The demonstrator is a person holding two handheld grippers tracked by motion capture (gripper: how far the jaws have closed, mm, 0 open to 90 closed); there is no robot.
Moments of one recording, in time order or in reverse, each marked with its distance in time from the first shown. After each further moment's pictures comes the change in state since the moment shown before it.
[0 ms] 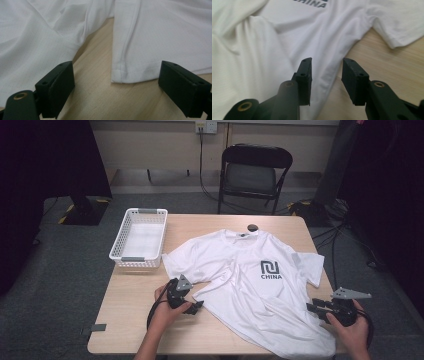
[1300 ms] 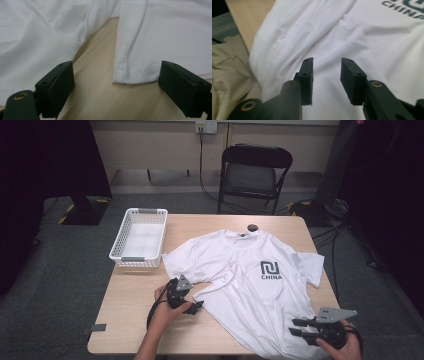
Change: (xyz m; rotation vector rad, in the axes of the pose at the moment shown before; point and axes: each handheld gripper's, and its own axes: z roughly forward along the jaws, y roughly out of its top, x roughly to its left) left arm 0.000 0.000 0.000 0.000 -0.001 0.001; right arm 0.069 -0.010 -0.015 -0.006 0.309 -0.238
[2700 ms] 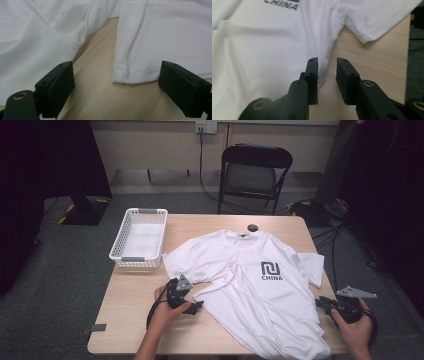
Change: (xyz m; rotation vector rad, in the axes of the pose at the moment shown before) left arm 0.000 0.000 0.000 0.000 -0.003 0.002; right arm -0.083 -0.020 -0.016 -0.027 -0.386 0.275
